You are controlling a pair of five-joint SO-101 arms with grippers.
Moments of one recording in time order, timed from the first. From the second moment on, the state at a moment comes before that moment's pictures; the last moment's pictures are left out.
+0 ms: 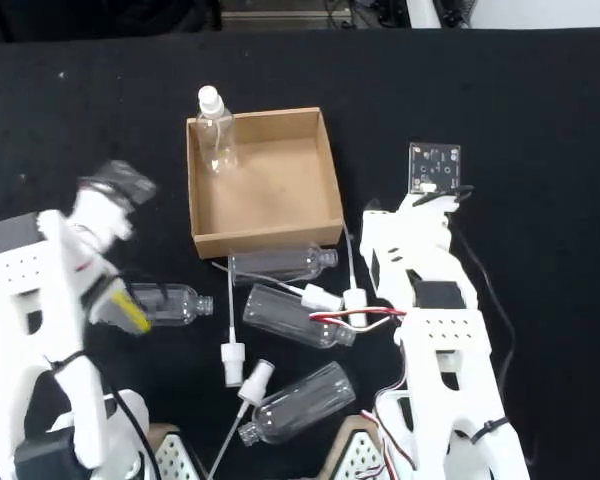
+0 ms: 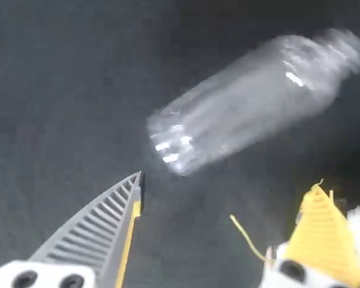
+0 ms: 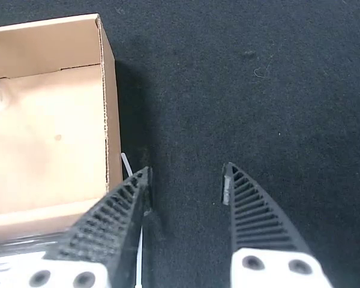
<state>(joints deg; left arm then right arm) -21.4 -30.0 34.9 82.8 -60.2 0.2 -44.3 68.0 23.9 -2.3</state>
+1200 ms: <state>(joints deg) -17.8 -29.6 57.9 52.6 -60.0 0.2 -44.3 68.0 23.9 -2.3</state>
